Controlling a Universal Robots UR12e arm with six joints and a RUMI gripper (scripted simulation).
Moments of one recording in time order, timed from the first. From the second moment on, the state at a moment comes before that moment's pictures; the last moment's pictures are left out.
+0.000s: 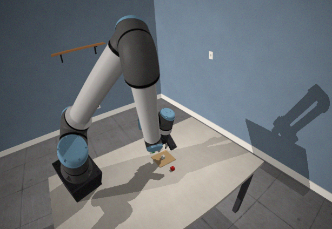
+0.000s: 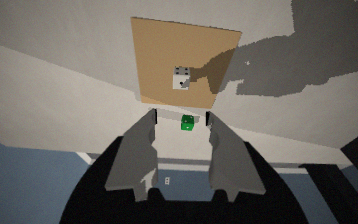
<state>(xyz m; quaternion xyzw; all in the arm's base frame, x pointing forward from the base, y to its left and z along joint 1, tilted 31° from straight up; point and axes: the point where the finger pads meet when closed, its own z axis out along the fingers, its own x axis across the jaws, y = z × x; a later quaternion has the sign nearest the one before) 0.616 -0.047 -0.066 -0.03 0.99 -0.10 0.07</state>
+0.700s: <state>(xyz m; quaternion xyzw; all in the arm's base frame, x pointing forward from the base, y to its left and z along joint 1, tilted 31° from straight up) 0.616 -0.047 -0.068 -0.02 0.98 -0.19 0.07</state>
